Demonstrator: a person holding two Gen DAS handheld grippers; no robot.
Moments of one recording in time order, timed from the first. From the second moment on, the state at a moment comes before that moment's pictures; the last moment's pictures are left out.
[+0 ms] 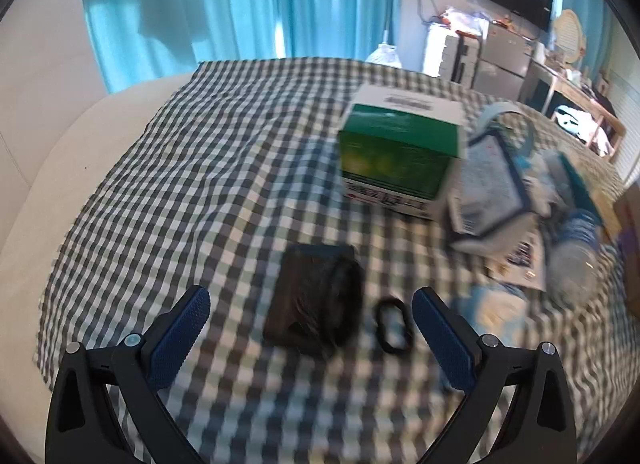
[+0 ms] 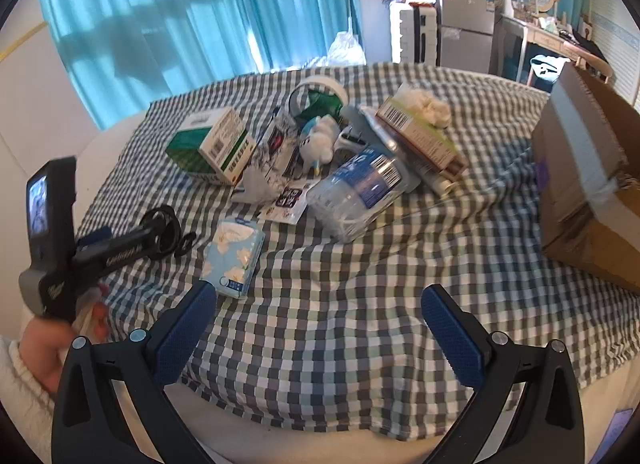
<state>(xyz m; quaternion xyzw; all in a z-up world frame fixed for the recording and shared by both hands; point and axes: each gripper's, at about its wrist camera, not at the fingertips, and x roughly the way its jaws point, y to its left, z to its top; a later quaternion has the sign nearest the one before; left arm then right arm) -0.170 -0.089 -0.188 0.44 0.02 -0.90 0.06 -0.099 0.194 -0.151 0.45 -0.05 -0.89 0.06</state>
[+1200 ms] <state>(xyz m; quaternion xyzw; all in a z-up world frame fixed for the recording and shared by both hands) -0.180 -0.115 -0.206 0.46 0.06 -0.89 0.04 -0.166 0.114 -0.208 0.55 -0.10 -0.83 0.11</state>
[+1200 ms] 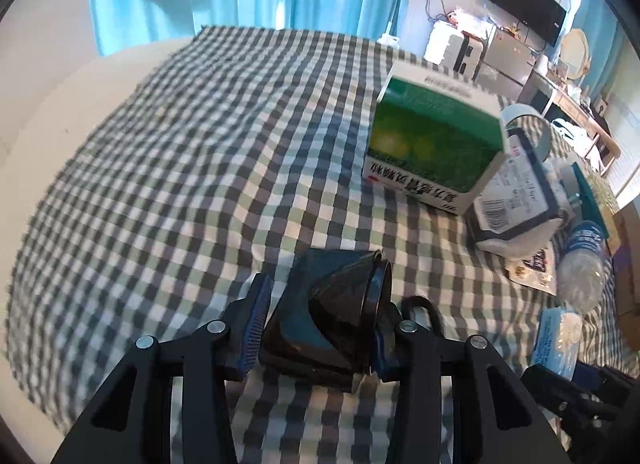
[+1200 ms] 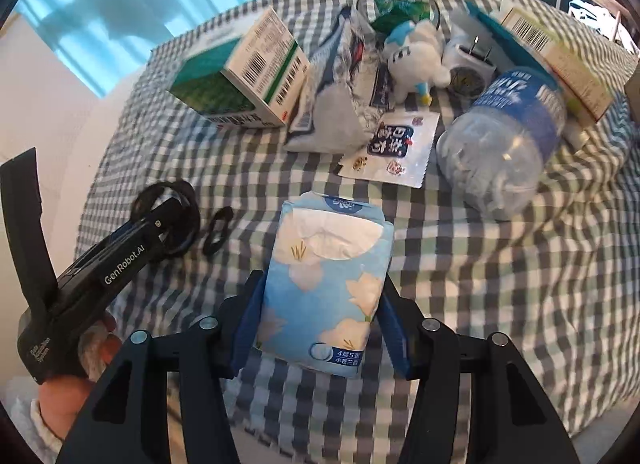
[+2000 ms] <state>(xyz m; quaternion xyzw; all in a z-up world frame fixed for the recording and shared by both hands) -0.095 -0.042 -0.043 0.39 0.06 -0.92 -0.05 -0.074 0.178 -0.064 0.42 -0.13 -0.89 0.11</state>
